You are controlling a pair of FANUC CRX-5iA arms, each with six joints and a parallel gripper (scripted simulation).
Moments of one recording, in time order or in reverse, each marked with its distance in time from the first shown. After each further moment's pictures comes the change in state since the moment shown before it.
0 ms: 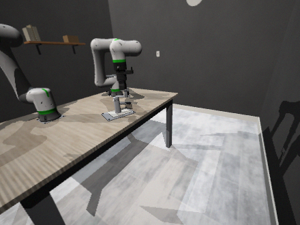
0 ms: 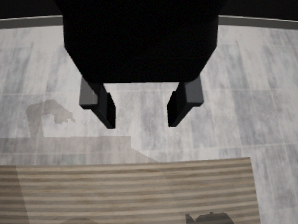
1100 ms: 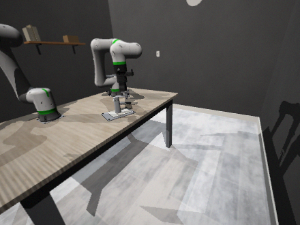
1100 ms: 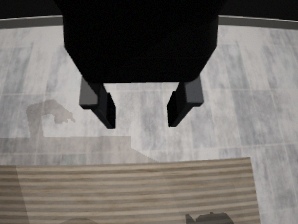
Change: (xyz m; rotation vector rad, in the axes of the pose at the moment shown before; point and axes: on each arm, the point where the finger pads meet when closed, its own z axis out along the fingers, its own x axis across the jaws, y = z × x) left arm 0.000 0.000 0.014 0.000 0.000 0.000; right arm 0.000 0.000 0.000 0.000 0.000 0.000
